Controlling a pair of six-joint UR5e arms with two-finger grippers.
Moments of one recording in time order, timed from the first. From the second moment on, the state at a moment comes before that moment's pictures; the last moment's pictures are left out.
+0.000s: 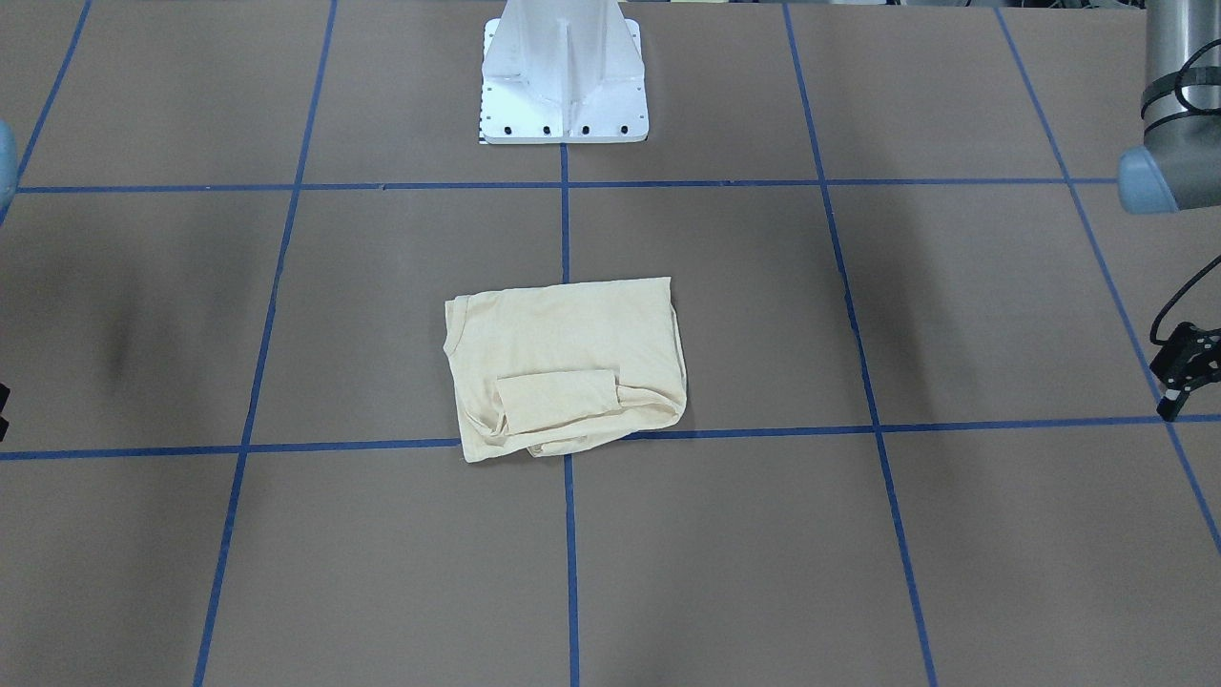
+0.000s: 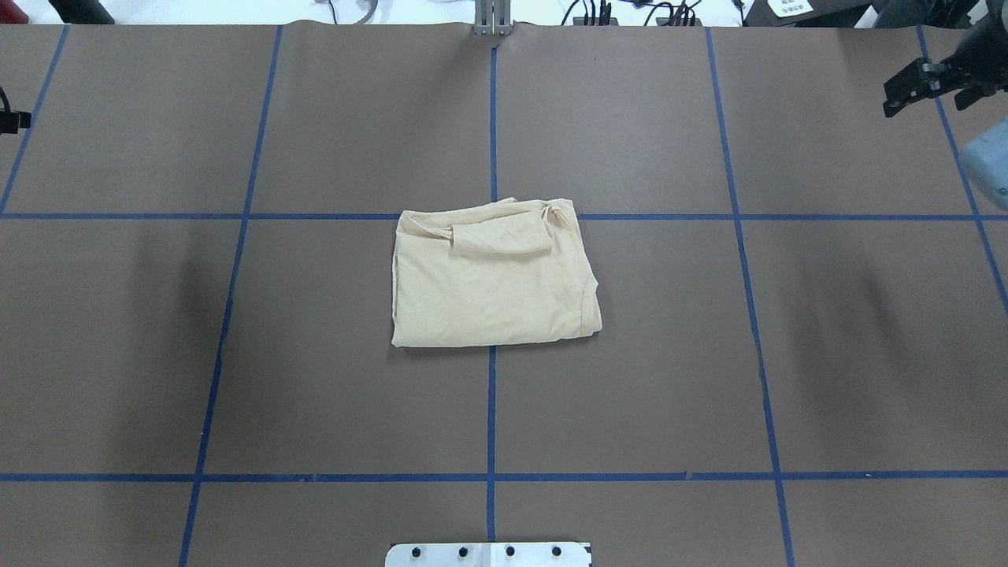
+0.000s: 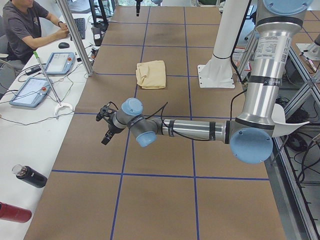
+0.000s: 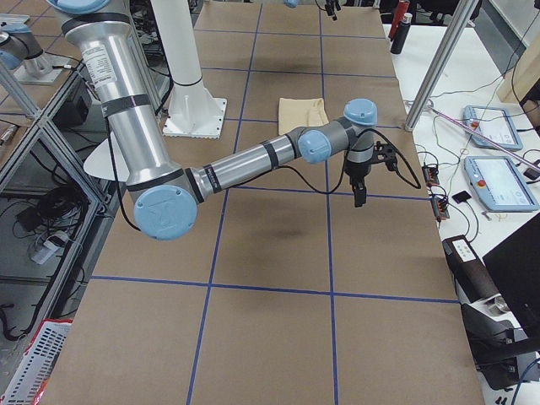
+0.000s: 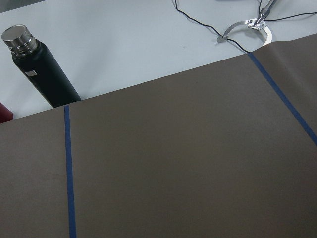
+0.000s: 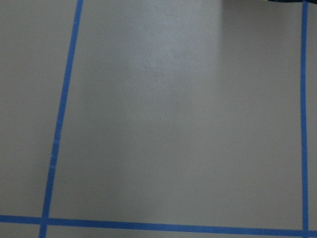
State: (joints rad) left arm -1.26 -1.70 -1.43 -2.46 -2.00 -0.47; right arm 1.27 -1.27 1.65 -1.52 2.15 0.45
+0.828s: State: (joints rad) left arm -1.48 -1.68 -1.57 -1.80 -2.15 0.17; right arm 1.38 -1.39 1.66 -1.66 2.17 0.35
